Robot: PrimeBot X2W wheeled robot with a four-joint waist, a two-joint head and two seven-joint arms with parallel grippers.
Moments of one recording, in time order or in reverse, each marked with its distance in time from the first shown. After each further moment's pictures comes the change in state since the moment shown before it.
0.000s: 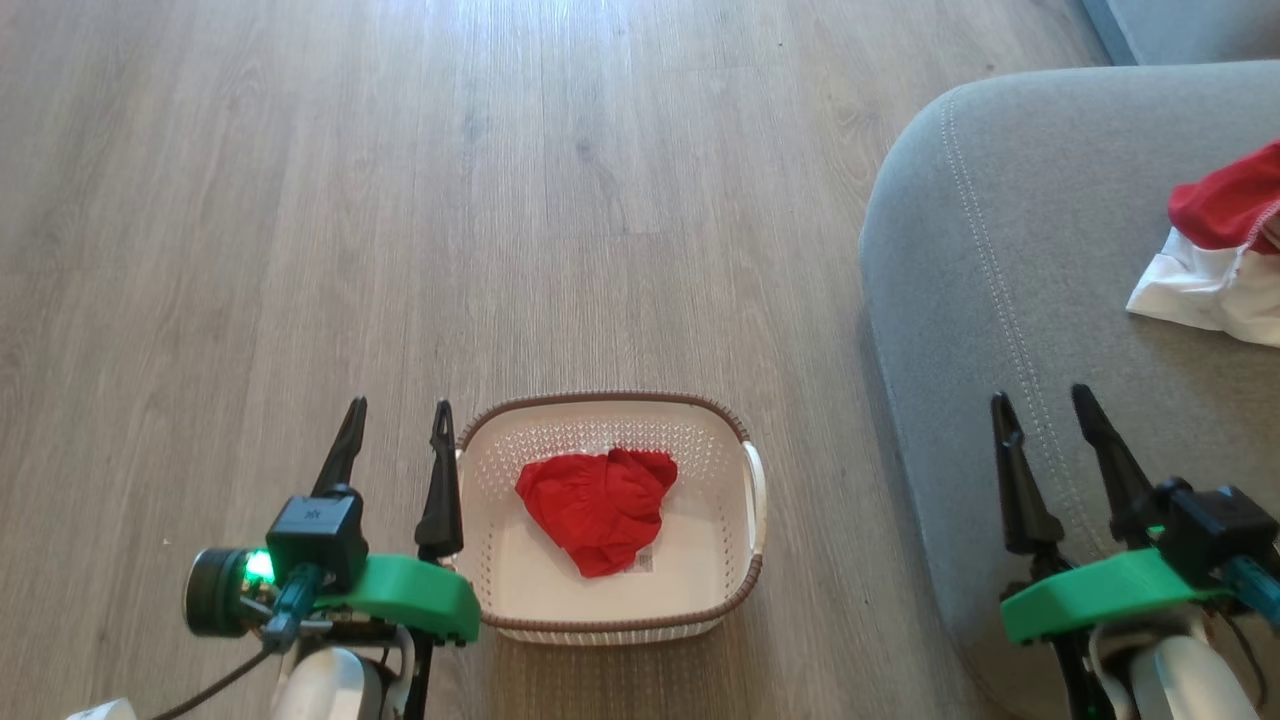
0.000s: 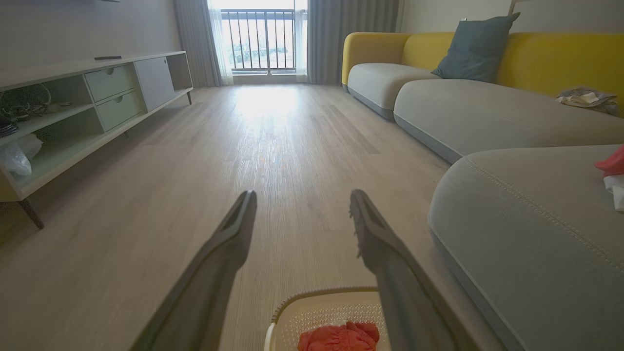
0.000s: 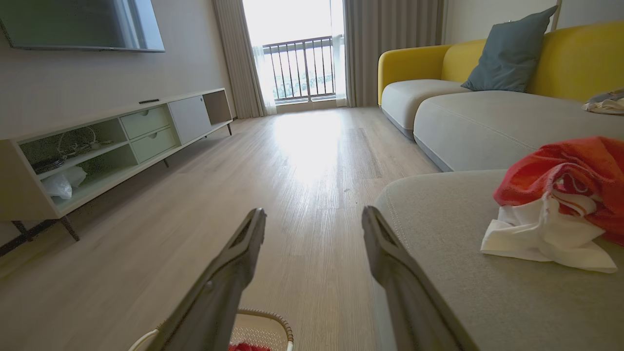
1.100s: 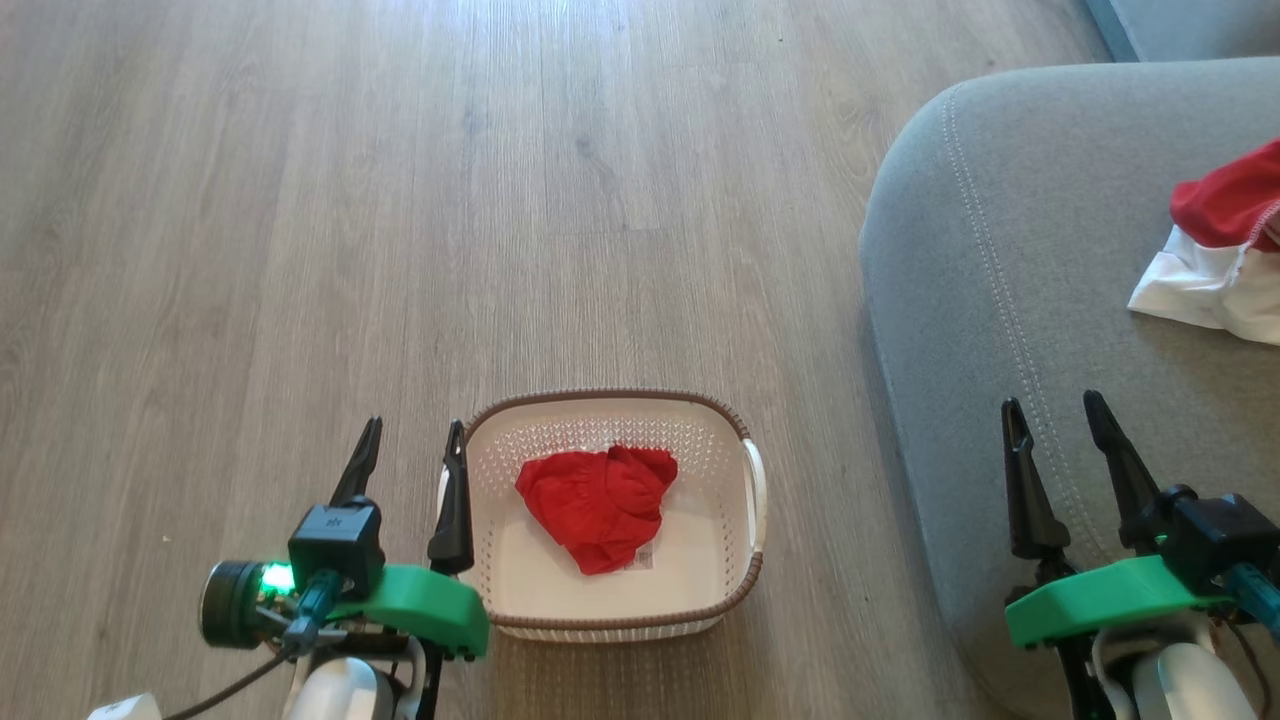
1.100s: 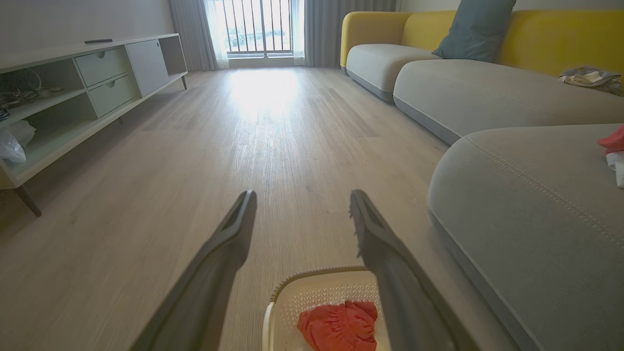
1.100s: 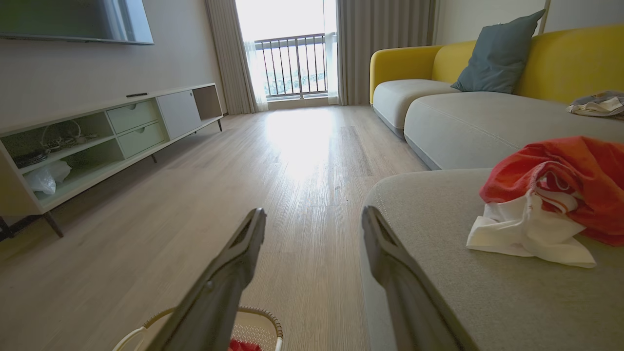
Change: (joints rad) left arm 0.003 0.000 -0.021 0.052 0.003 0.007 0.000; right arm 0.019 0.033 -0.046 -0.005 -0.049 0.000 0.000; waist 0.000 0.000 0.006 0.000
